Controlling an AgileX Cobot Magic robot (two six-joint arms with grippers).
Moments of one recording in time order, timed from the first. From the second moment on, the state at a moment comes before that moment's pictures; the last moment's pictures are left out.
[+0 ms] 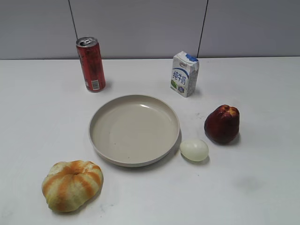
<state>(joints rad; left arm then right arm) -0.04 -0.01 -0.50 -0.03 1.04 0.11 0.06 -0.01 -0.49 0.01 1.05 0.05</state>
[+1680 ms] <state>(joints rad) -0.04 -0.01 -0.50 -0.03 1.04 0.11 0.23 1.50 -1.10 0.23 0.85 -0.18</state>
